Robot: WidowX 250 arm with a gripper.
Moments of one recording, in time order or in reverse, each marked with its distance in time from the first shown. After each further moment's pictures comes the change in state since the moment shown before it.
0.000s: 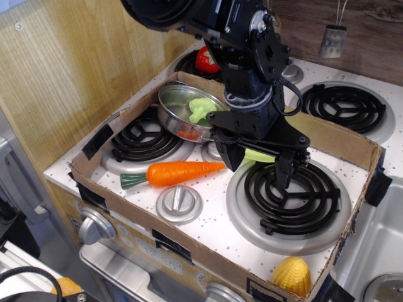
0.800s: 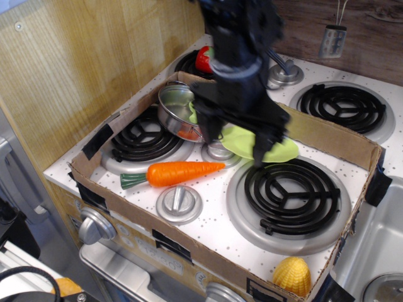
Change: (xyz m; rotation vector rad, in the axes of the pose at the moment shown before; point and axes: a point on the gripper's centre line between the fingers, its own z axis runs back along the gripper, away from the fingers) arm 0.007 0.036 0.030 0.129 0.036 -0.028
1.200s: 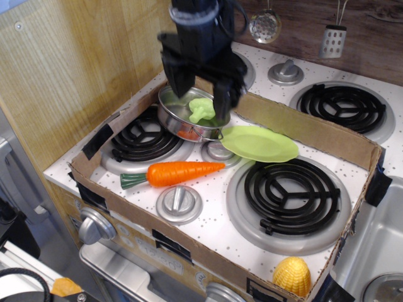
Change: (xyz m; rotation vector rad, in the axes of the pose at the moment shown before) arm 0.023 0.049 0.021 0.025 -0.039 -0.117
